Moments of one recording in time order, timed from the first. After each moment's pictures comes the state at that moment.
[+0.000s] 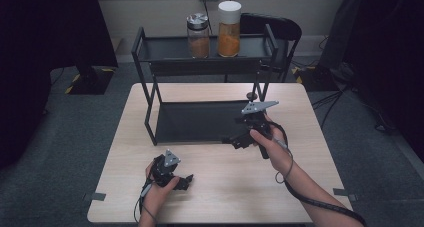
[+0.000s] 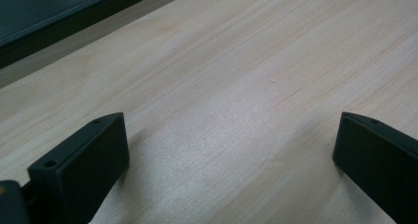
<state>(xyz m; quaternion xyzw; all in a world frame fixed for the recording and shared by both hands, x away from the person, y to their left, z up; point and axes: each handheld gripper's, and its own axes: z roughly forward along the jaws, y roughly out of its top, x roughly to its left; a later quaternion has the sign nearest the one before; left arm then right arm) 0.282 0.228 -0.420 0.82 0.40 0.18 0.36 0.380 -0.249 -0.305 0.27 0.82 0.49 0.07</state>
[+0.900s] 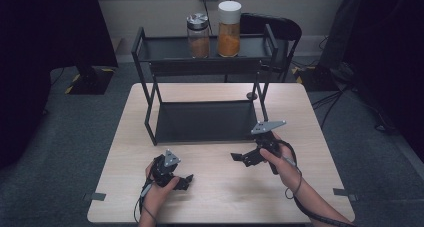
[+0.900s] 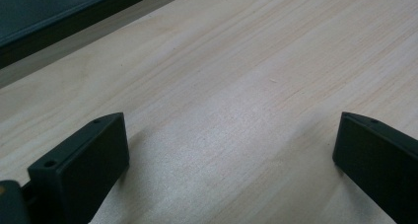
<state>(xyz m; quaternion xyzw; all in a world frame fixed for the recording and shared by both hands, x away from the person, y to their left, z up) 0.282 0.228 -0.420 0.82 0.40 0.18 0.36 0.361 -0.276 -0.354 0.28 0.84 0.47 0.07</state>
